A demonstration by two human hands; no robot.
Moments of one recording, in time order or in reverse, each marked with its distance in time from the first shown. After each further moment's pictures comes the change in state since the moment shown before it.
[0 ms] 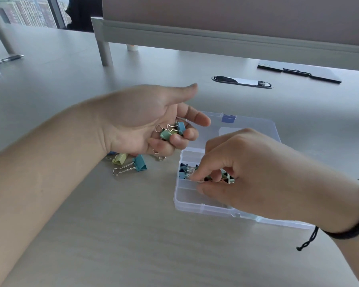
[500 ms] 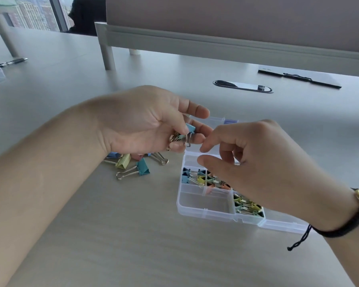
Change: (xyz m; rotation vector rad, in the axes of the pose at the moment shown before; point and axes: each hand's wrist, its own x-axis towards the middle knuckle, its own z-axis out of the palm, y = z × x) left_hand 0.005 0.000 -0.015 -0.188 -0.181 0.162; right_hand 0.006 0.008 0.006 0.101 0.318 0.167
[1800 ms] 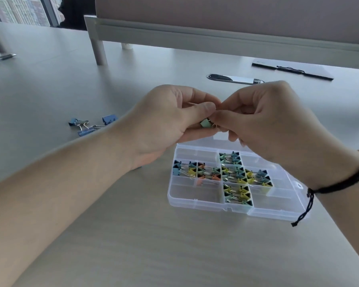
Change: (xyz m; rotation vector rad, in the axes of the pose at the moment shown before) left_hand 0.010 -0.019 0.049 0.086 0.296 0.331; right_hand 0.021 0.011 -0.019 0.297 0.179 0.203
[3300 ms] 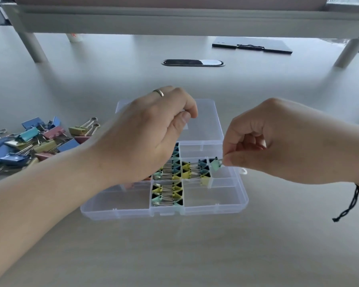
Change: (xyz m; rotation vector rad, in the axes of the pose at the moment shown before) left_hand 0.029 -0.036 0.049 1.095 -0.057 0.650; right_hand -0.039 0.070 -0.080 -0.326 -0.411 -0.051
